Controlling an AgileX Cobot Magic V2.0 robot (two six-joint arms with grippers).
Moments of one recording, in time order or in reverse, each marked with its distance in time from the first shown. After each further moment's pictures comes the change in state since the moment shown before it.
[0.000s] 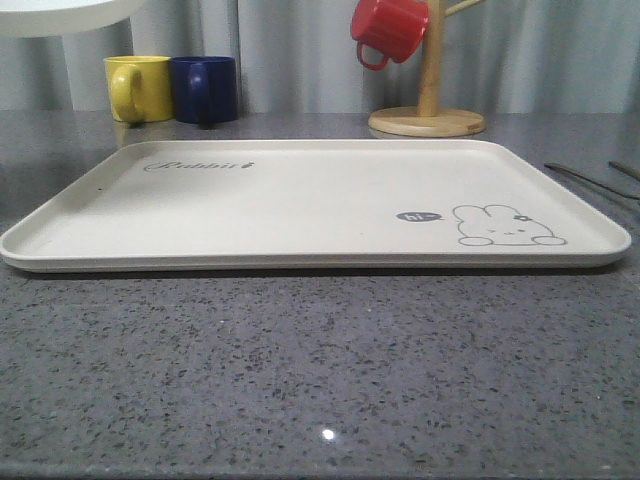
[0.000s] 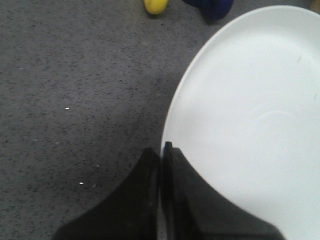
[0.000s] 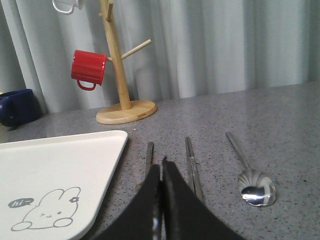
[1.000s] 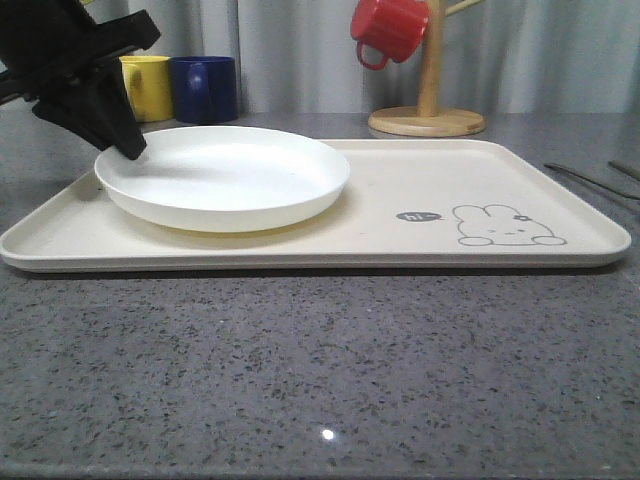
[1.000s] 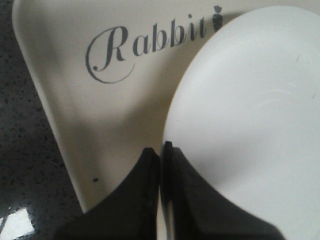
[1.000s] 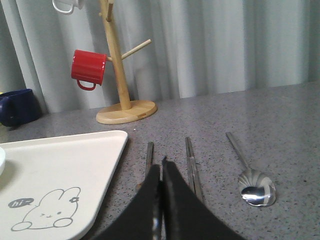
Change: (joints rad) left arm -0.331 0.349 0.000 -0.024 -0.029 0.010; right arm 0.000 0.000 0.000 0.000 0.000 0.000
